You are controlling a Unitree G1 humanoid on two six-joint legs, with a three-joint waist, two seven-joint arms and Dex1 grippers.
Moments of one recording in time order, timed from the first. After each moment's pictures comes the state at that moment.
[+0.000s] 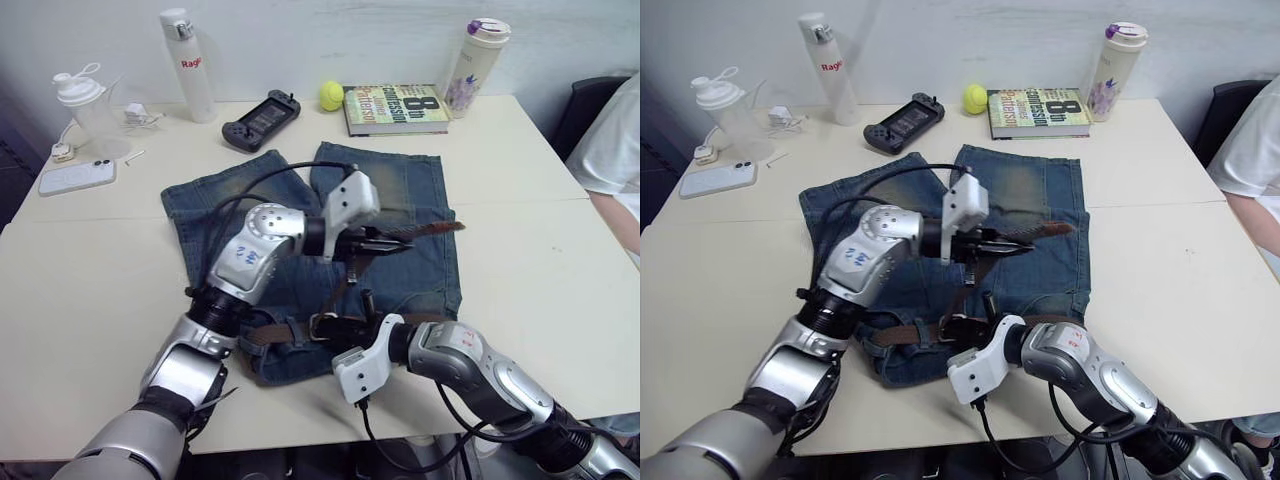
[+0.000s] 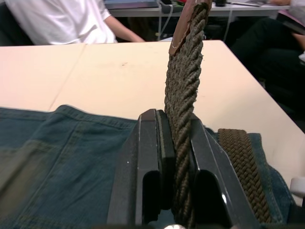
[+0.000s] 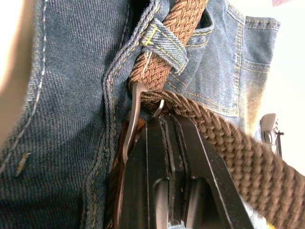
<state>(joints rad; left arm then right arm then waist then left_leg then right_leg) -0.91 0.19 -0.33 0.25 -0.26 0.35 -0.96 -0.27 -0.65 0.57 -0.42 -0.64 -0.13 0.70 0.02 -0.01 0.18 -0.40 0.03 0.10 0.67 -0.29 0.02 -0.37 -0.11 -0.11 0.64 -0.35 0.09</state>
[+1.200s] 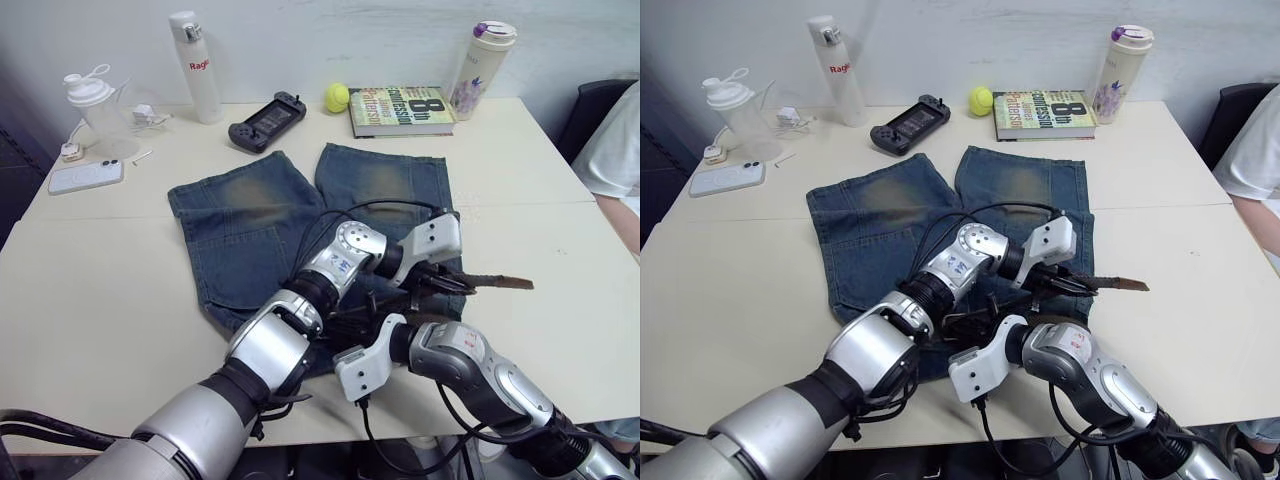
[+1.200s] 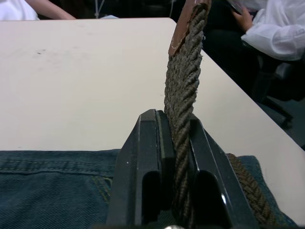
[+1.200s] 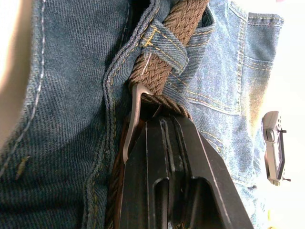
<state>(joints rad) -1.20 -0.16 -0.25 1.10 -0.05 -0.07 -1.06 -0.24 -0.61 0.53 -0.43 -0.66 -0.10 0.75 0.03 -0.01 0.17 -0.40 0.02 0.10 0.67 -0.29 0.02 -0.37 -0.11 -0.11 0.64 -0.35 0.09</state>
